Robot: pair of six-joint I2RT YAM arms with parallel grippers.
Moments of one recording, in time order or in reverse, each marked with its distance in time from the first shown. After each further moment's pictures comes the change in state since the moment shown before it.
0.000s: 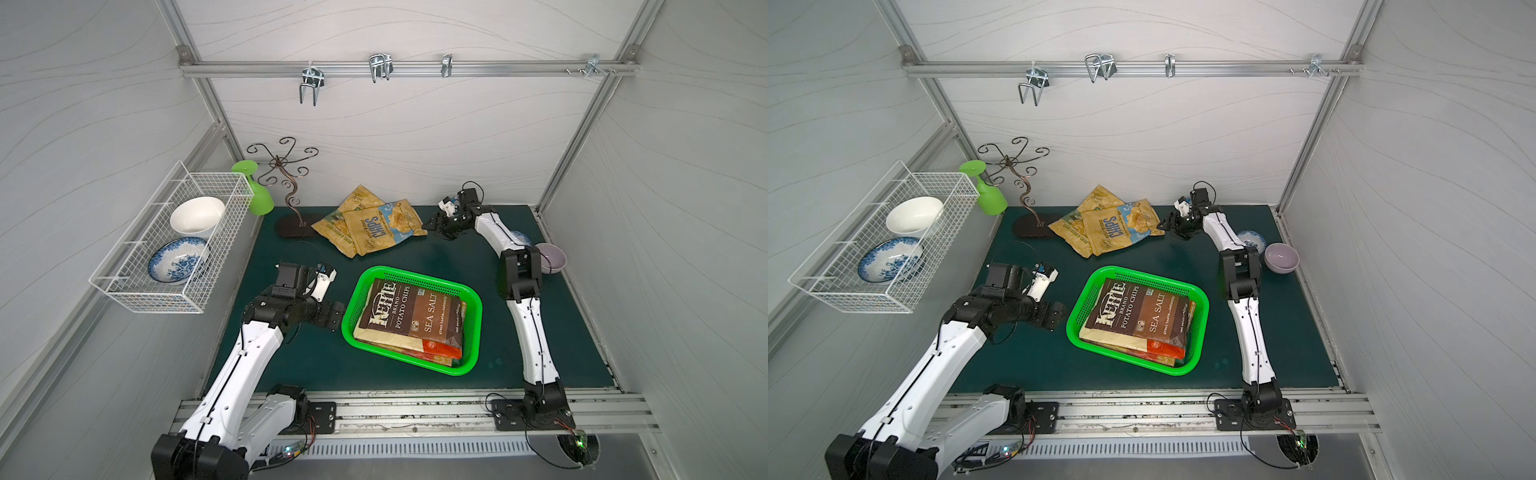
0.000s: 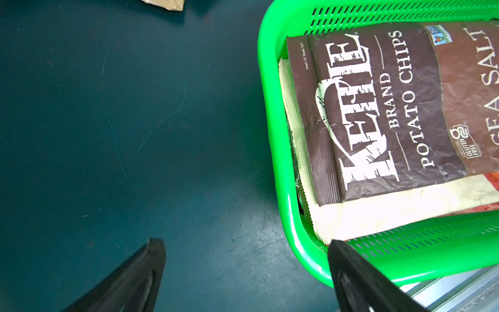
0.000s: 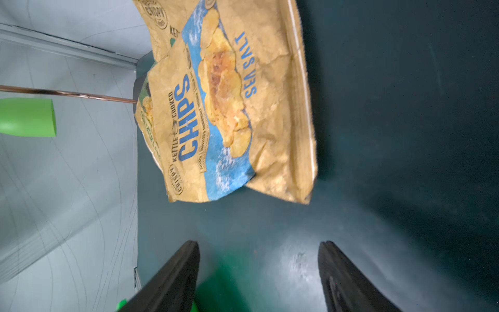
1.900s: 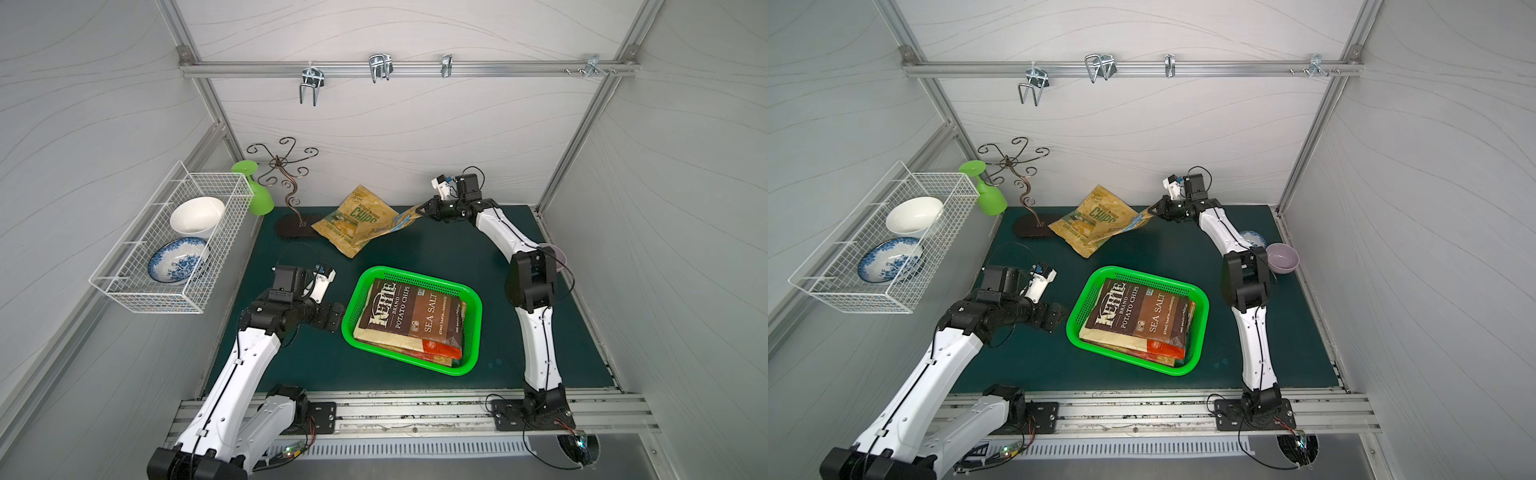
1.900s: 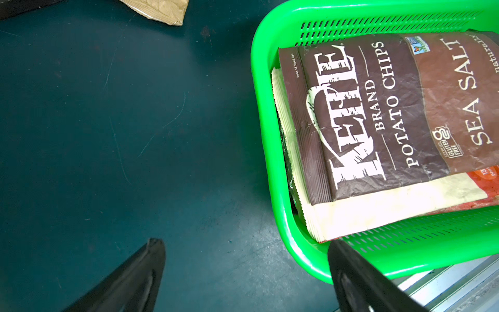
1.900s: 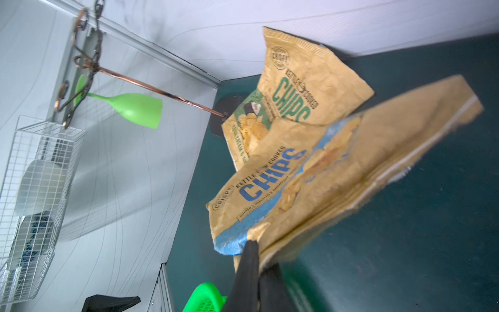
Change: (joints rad) left arm 0.000 -0.047 -0.006 0.000 0.010 0.002; right arm 0.090 -0.367 -0.293 0.274 -0.032 0.084
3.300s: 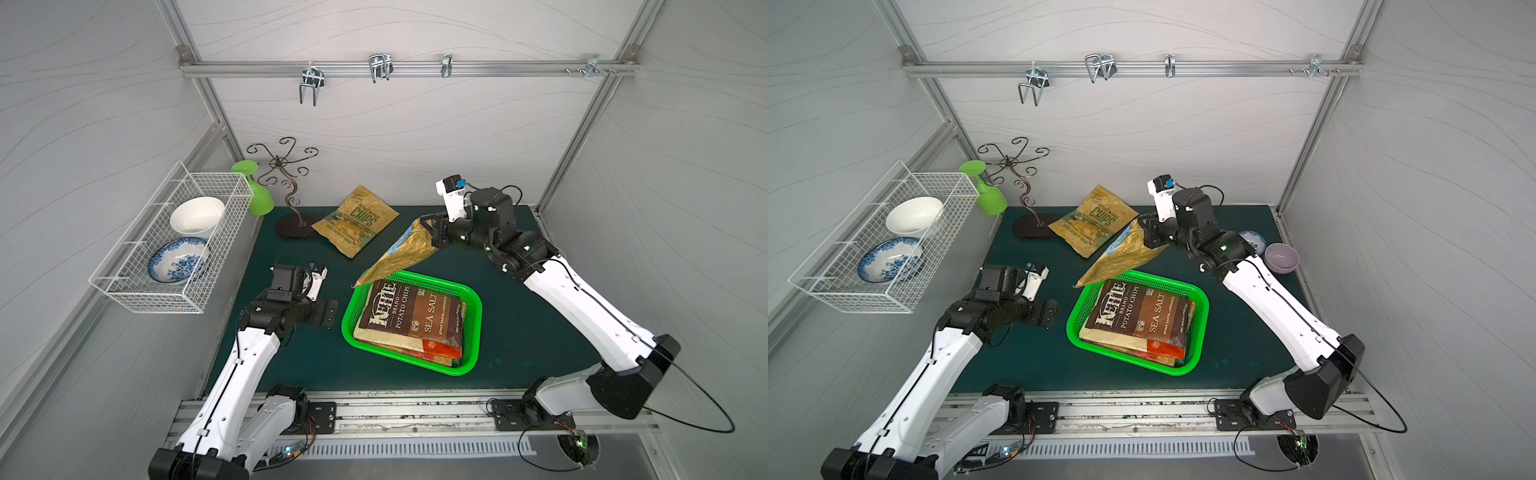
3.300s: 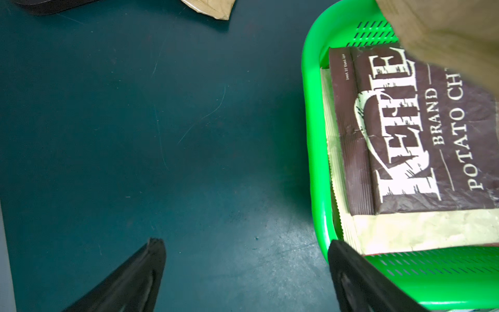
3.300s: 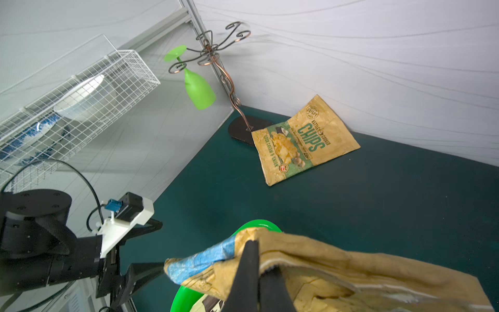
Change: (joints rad) left arm 0.024 0.005 0.000 0.011 -0.137 -0.046; right arm 0.391 -0.877 -0.577 -0.060 0.621 -0.219
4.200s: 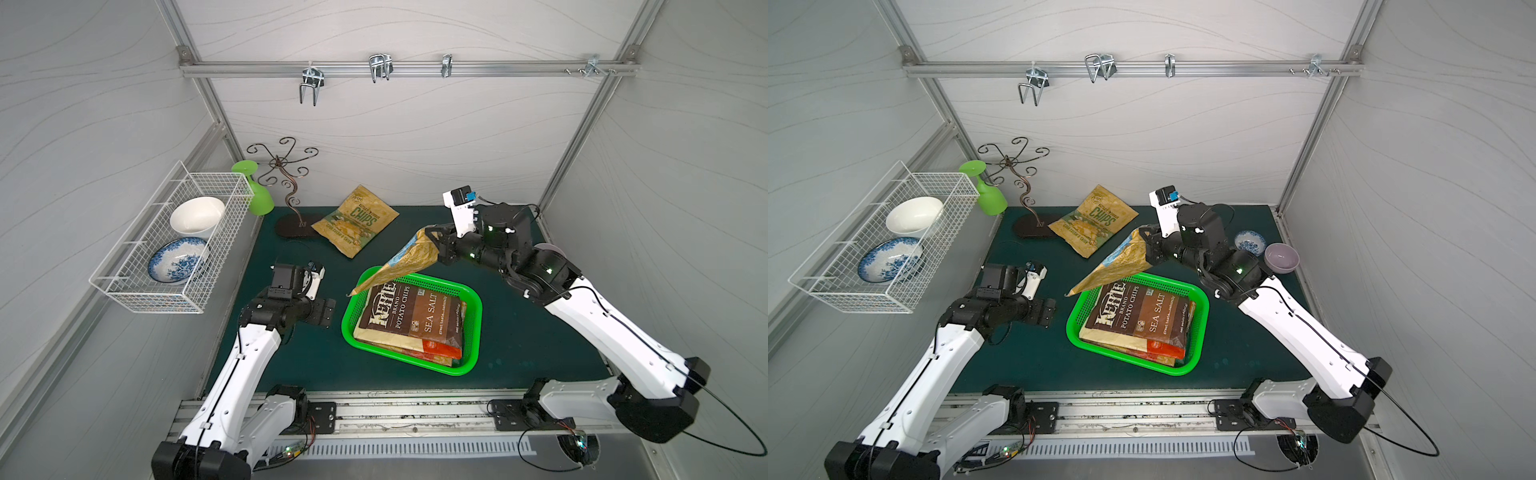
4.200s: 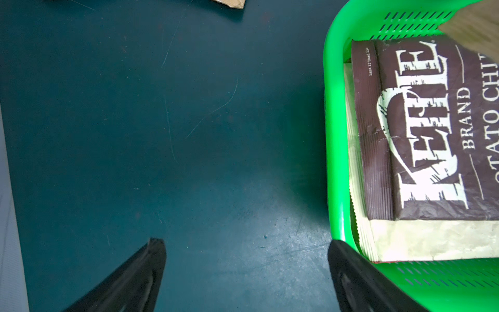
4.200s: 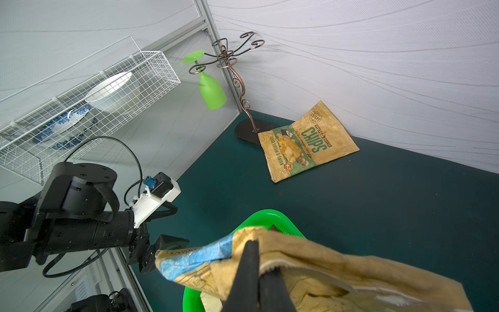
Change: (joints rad) left arm 0.010 0.023 0.000 0.000 -0.026 -0.006; right arm 0.109 -0.150 -0.054 -0.037 0.126 0.000
